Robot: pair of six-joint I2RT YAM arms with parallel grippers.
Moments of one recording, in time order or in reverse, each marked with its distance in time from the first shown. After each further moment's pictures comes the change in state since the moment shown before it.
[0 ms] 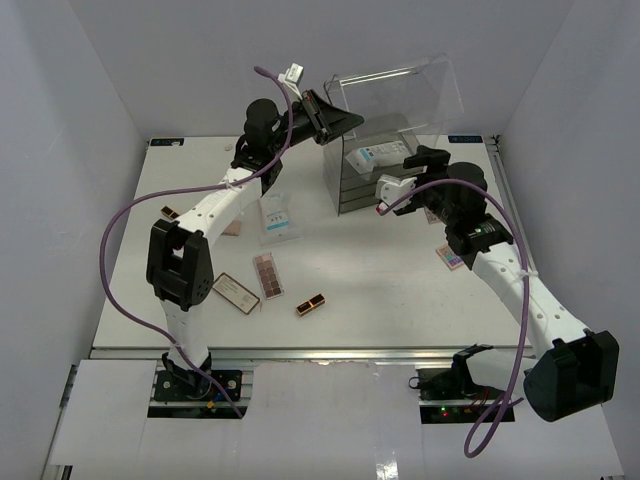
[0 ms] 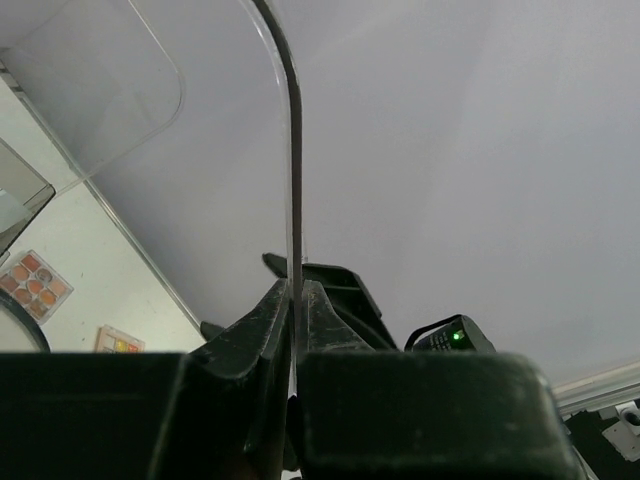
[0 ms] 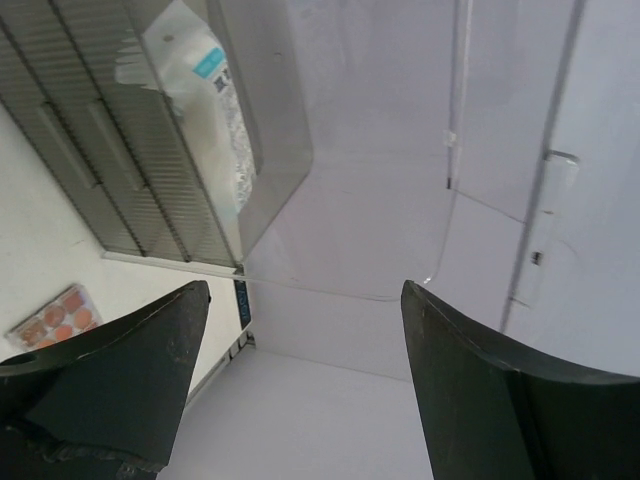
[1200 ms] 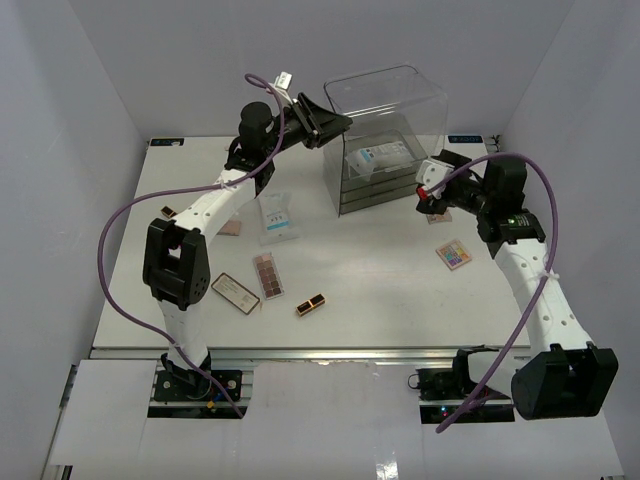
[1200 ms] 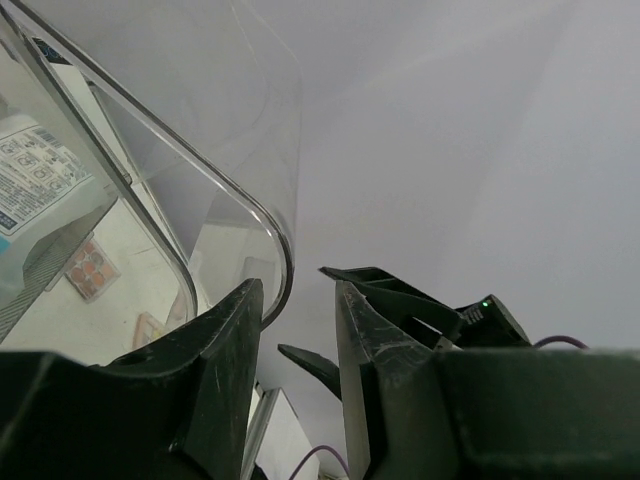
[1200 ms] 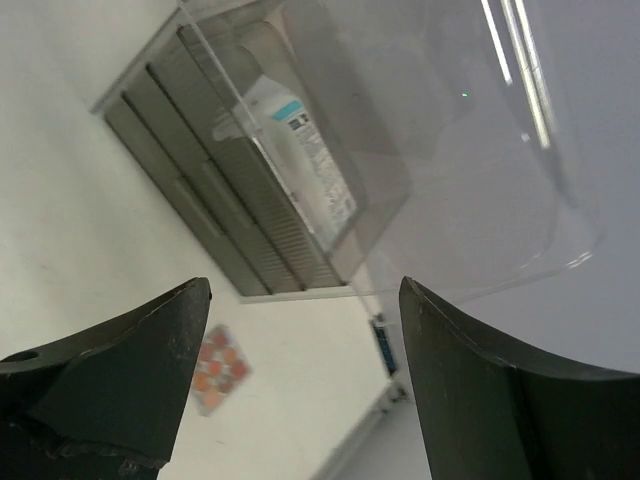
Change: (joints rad) left arm 0.039 -0.013 -0.065 -0.052 -0.025 0.005; right arm -0.263 -0.013 0.076 -0.170 -0.490 0.324
